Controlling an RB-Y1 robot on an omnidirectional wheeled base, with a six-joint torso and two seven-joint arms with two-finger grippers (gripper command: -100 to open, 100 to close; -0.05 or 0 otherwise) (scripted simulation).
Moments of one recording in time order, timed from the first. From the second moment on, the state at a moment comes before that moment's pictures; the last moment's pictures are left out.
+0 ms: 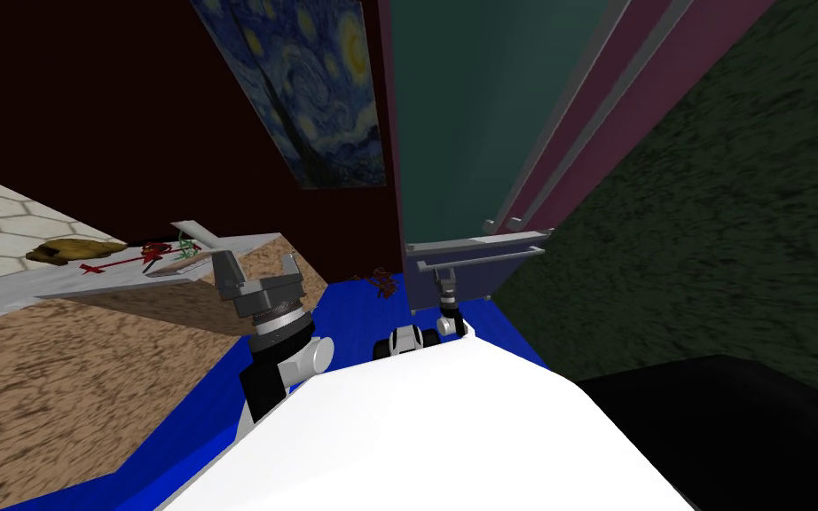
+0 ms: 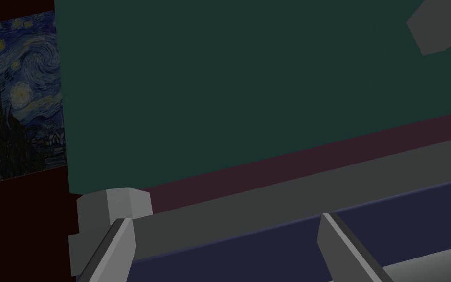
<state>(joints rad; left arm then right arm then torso) 0.47 -0.02 0.02 -2.40 0.12 -0.49 -0.04 0.12 -0.18 0.27 -1.28 -0.41 -1.14 -1.55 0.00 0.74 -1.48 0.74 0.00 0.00</state>
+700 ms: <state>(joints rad) 0.47 -0.02 0.02 -2.40 0.12 -0.49 -0.04 0.09 -0.18 0.31 -1.17 -0.46 -1.20 -1.73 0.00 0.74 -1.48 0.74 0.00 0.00</state>
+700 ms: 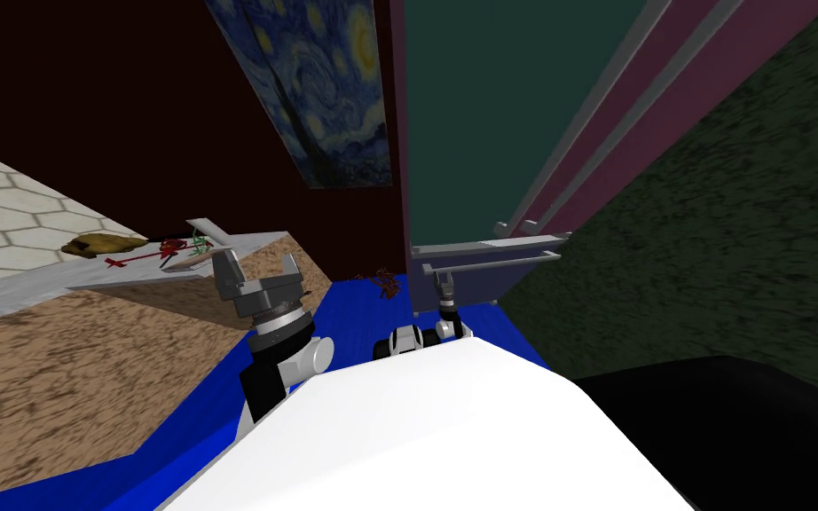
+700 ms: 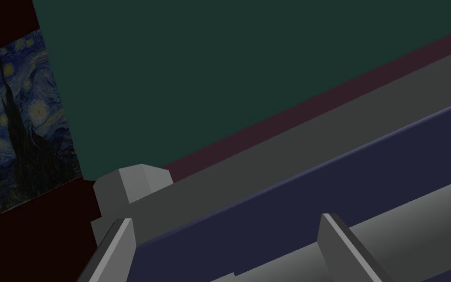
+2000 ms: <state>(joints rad) 0.47 -0.02 0.02 -2.40 0.12 -0.49 -0.04 0.04 -0.18 0.37 -0.96 -0.55 -1.35 -2.04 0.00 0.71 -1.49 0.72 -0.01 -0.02</state>
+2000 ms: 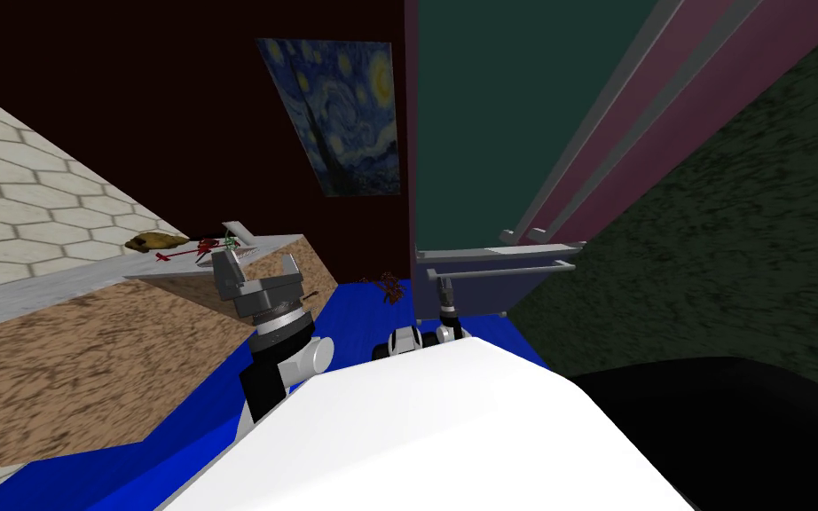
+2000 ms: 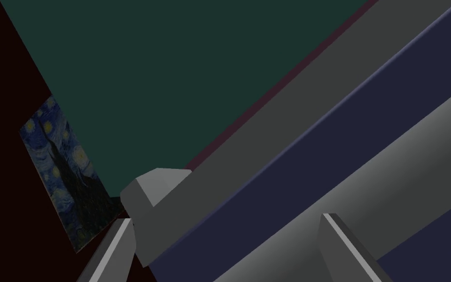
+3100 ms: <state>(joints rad) 0.47 -0.02 0.02 -2.40 0.12 -0.49 -0.04 0.02 -0.17 0.40 -0.85 -0.58 -1.39 -2.15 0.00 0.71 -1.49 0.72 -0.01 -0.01</state>
